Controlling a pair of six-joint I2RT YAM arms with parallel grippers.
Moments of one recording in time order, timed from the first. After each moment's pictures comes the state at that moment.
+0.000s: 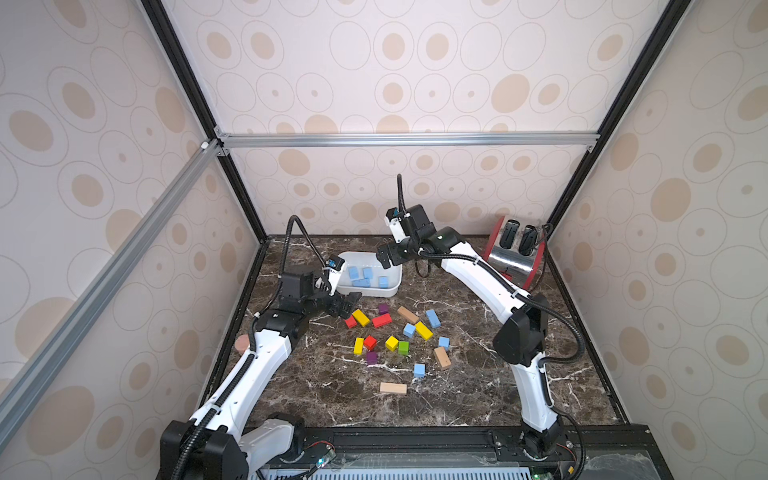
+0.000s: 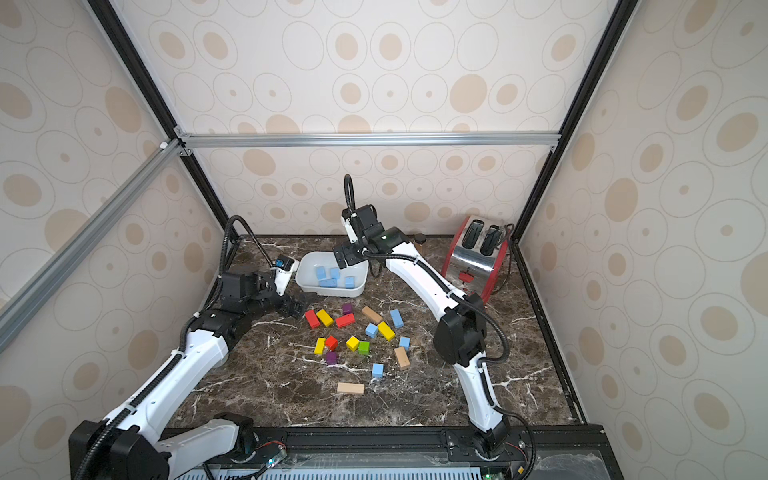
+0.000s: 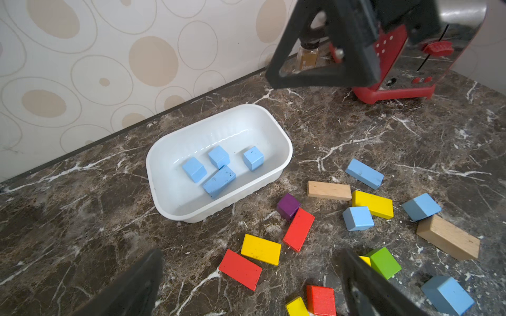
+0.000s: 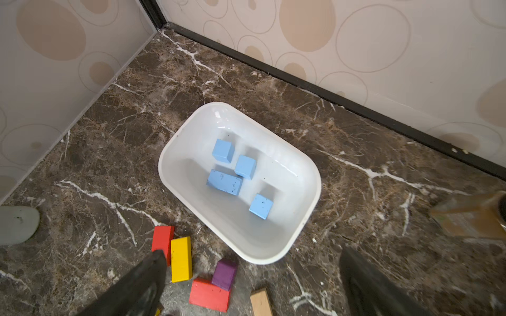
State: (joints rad) left arm -0.21 1.11 0.88 -0.31 0.29 0.24; right arm 0.66 2.12 2.19 -0.81 0.01 0.14
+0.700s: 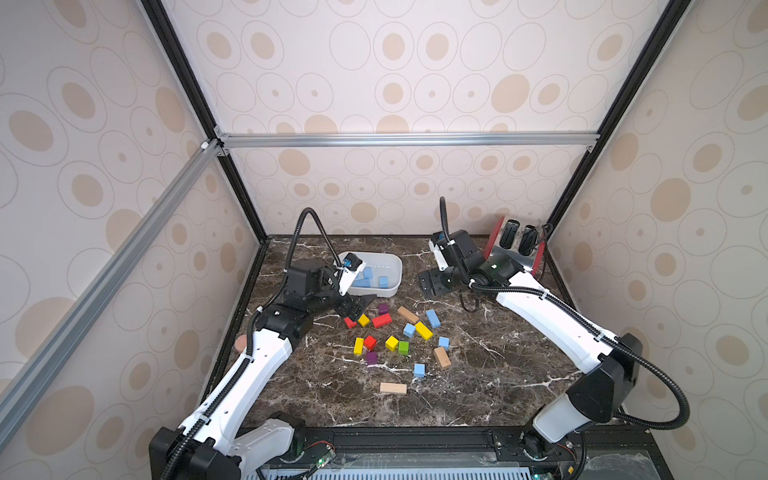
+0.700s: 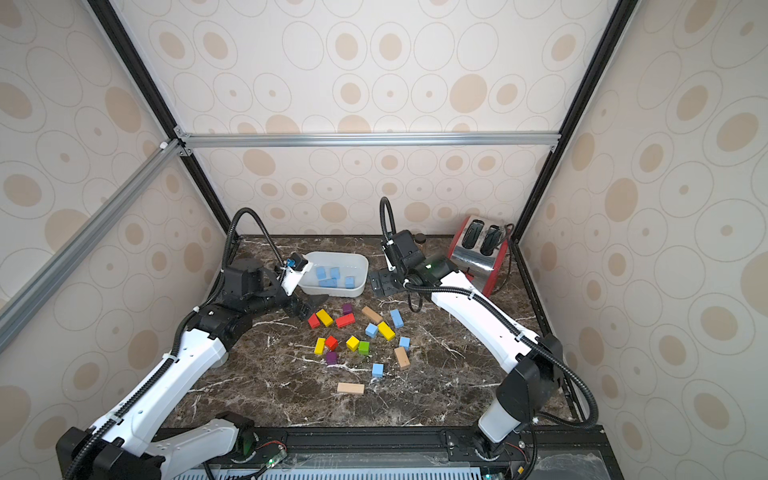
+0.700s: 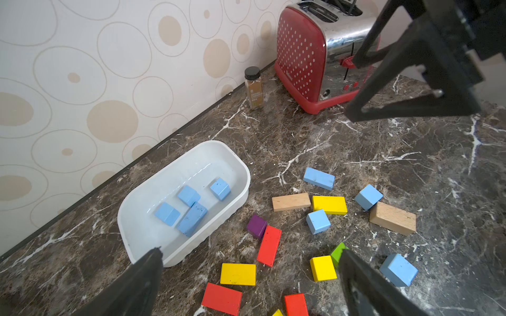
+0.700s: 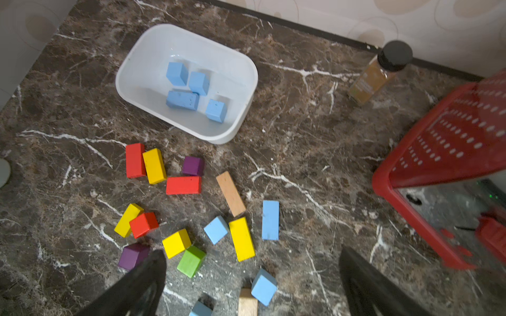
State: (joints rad) left arm -0.34 1.10 0.99 -0.39 0.36 0.34; right arm 0.66 1.56 1.55 -0.88 0.15 0.27
